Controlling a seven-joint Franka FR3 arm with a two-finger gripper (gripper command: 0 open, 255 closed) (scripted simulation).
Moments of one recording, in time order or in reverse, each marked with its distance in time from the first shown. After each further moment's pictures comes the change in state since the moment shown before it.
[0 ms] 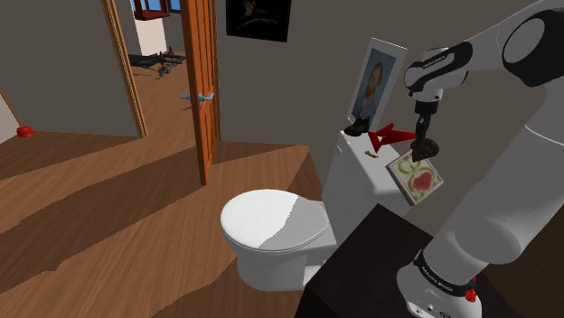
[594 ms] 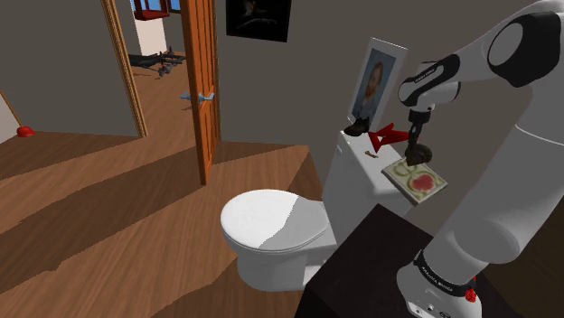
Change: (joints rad) arm -0.012 0.064 -0.004 -0.091 0.040 0.267 -0.010
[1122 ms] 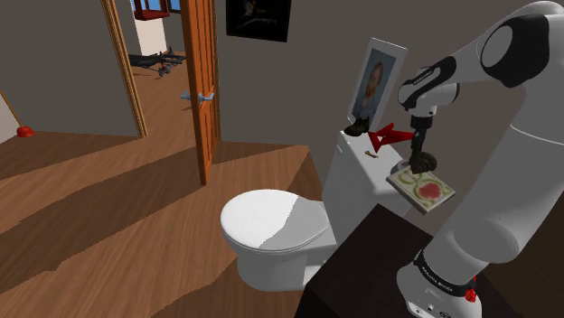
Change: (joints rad) arm -0.010 0.033 -0.005 0.004 0.021 -0.131 -0.018
